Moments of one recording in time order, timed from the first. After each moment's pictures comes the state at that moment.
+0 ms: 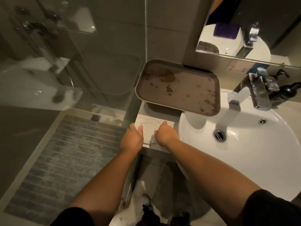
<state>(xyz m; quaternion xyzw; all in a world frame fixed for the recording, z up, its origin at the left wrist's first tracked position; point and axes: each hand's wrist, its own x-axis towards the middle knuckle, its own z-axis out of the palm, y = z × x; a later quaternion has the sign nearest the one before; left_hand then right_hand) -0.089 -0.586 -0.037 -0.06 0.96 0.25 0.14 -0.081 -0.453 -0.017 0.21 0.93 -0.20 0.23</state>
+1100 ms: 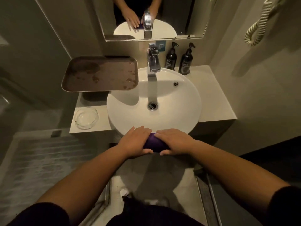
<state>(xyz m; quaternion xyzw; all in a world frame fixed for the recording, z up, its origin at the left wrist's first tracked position) 0.102 -0.423 0.013 0.54 0.83 0.02 0.15 0.207 -0.240 0.022 -0.08 0.97 -0.10 0.21</state>
